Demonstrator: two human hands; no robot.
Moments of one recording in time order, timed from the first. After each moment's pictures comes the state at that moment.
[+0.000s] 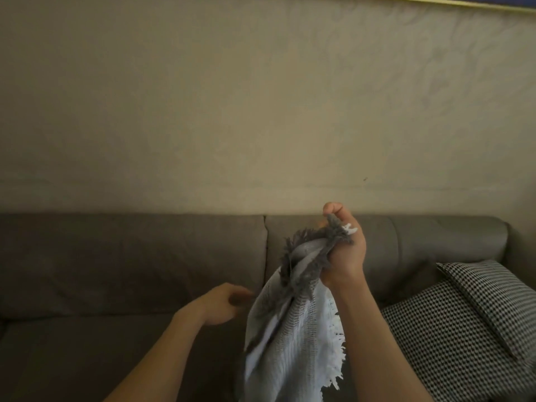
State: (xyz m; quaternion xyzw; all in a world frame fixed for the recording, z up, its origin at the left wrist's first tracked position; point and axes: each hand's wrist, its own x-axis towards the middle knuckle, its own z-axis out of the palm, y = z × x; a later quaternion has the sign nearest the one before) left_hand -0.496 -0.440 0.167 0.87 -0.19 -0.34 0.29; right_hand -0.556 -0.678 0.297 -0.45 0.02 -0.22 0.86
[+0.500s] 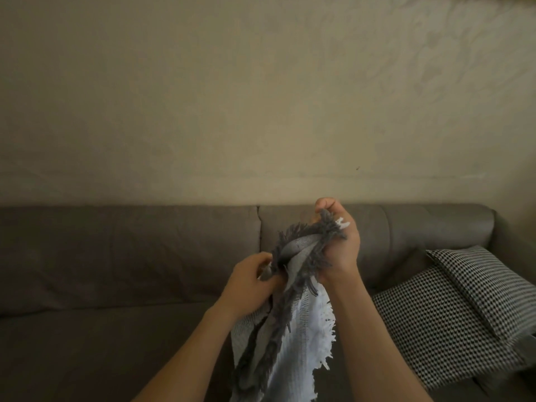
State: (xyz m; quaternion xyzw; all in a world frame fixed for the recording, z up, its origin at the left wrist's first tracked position) left_hand -0.536 -0.508 0.196 0.80 -0.22 -0.12 0.54; right_hand -0.564 -0.677 0.292 -0.48 0.05 -0.23 0.85
